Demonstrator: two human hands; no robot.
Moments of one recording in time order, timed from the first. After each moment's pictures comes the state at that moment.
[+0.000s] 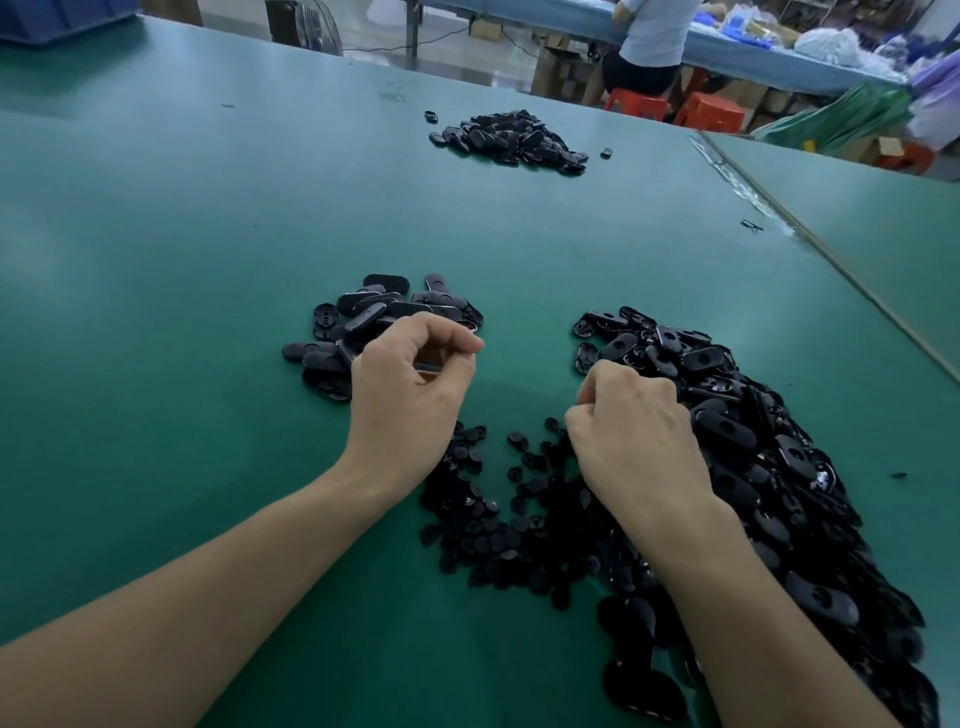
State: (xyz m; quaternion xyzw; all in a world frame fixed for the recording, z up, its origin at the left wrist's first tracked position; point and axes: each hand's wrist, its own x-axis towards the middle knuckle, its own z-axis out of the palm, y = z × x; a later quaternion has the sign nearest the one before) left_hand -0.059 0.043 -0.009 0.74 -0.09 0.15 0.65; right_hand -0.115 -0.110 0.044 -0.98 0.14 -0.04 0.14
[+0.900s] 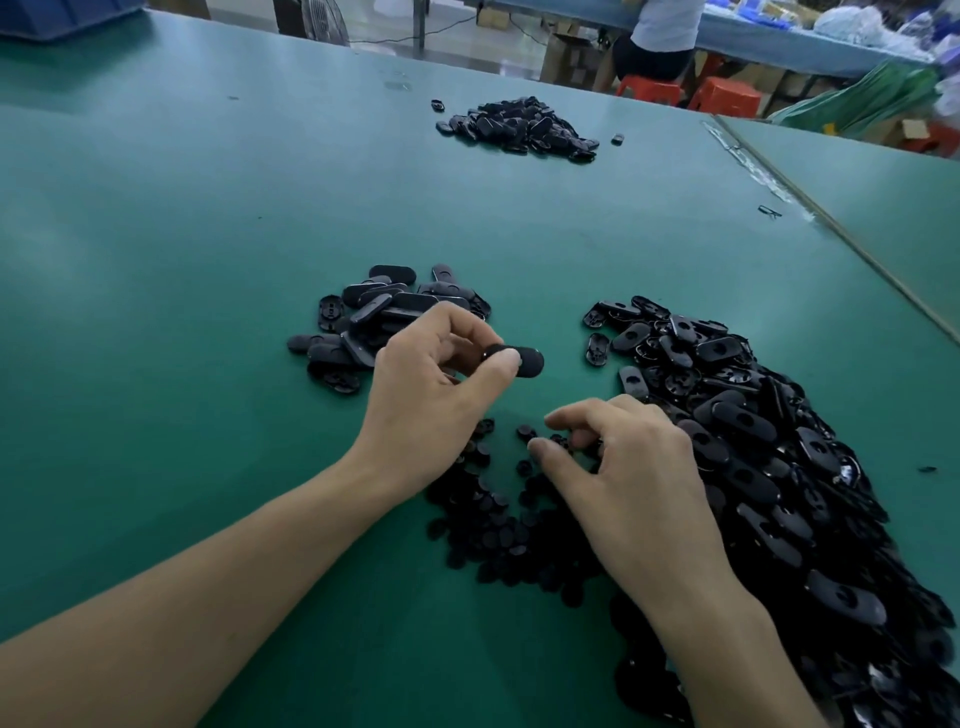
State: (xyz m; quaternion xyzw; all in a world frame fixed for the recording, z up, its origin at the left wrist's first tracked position) left_hand -0.065 0.040 -0.006 0.73 -0.14 0.08 0.67; right_hand -0.147 -0.110 0.012 -0.96 0.02 -0.15 0.25
